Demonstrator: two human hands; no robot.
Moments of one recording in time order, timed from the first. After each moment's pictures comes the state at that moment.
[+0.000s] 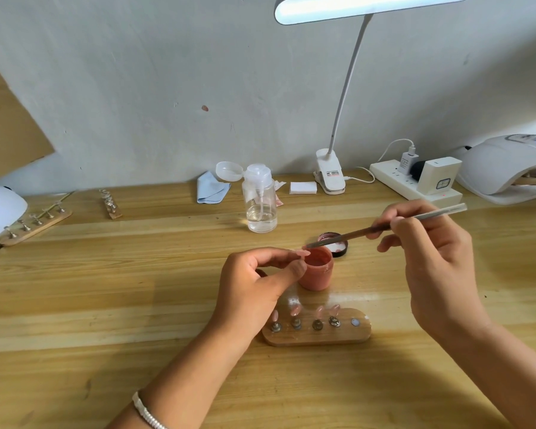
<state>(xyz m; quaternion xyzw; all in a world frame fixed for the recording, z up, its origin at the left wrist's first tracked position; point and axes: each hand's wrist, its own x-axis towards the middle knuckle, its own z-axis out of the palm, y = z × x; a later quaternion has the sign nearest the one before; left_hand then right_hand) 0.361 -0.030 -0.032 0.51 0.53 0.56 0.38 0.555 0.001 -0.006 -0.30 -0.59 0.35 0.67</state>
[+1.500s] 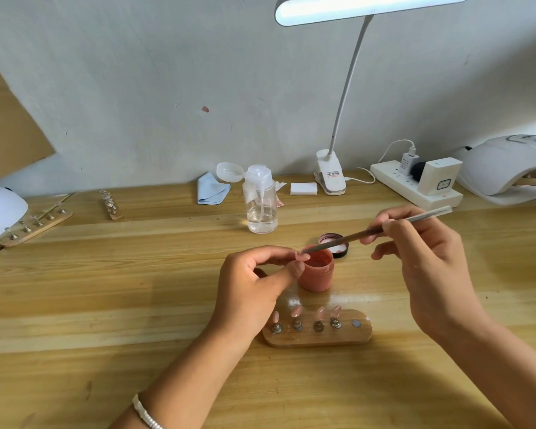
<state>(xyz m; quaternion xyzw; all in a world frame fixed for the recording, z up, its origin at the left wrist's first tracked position) 0.360 -0.031 -0.030 0.53 0.52 0.57 0.35 0.554 0.003 -0.005 -0.31 -0.57 0.40 0.64</state>
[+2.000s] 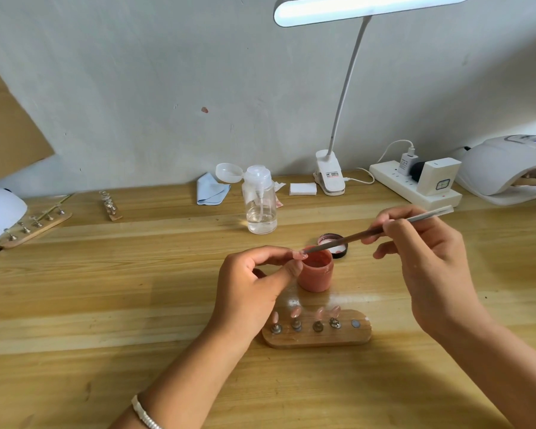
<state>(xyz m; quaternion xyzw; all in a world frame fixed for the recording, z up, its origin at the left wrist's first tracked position) 0.361 -0.030 -0.030 0.53 0.52 0.58 0.35 0.555 0.003 -0.004 -0.32 -0.58 0.38 0.64</state>
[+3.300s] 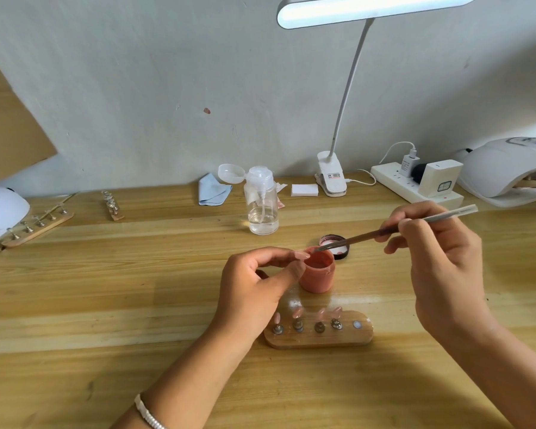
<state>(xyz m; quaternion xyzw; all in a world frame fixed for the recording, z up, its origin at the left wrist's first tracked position) 0.361 -0.031 -0.029 0.51 0.53 0.57 0.37 0.557 0.002 -0.006 -0.30 -0.57 0.33 0.69</state>
